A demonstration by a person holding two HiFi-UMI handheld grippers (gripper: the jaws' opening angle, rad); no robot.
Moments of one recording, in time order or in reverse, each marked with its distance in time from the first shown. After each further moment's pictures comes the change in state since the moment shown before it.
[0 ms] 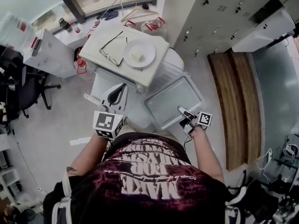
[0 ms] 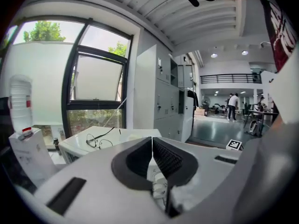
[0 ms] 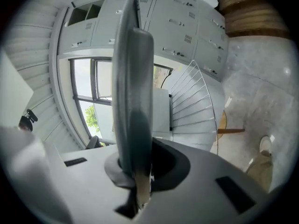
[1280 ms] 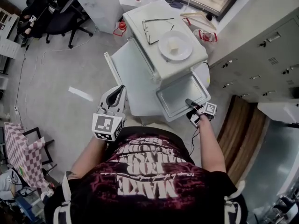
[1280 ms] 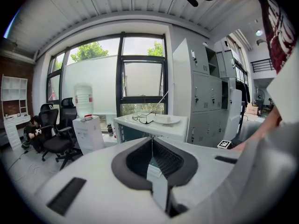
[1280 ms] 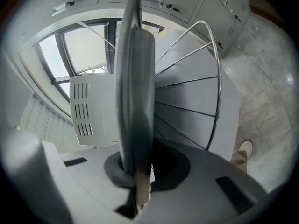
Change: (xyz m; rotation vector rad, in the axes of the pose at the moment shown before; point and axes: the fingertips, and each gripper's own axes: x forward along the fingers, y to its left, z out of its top) left arm -0.087 -0.036 -0.064 -0.147 0.052 0.629; right arm 0.100 -0.108 0.089 0.050 0.538 -0.098
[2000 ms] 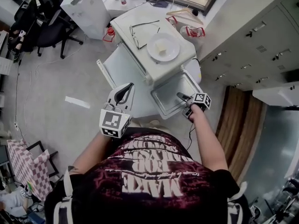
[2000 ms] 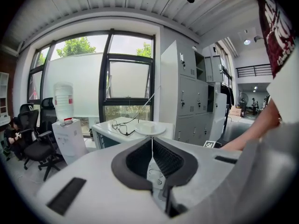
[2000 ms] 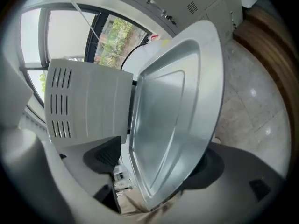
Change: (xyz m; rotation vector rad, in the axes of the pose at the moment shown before) left arm 0.038 -0.041 0.037 0.034 -0.014 -0.187; right arm 0.002 0.007 -0.010 0.063 -0.028 -0.388
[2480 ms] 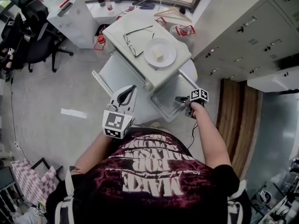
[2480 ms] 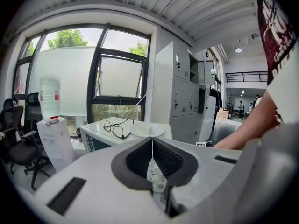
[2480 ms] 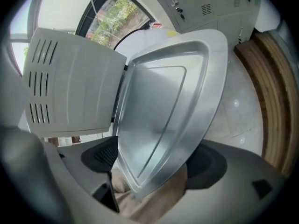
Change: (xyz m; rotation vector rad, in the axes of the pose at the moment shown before) left arm 0.025 0.018 0.003 0.000 -0.004 -0.155; right arm 0.002 -0.021 -0.012 -0.112 0.155 -0.245
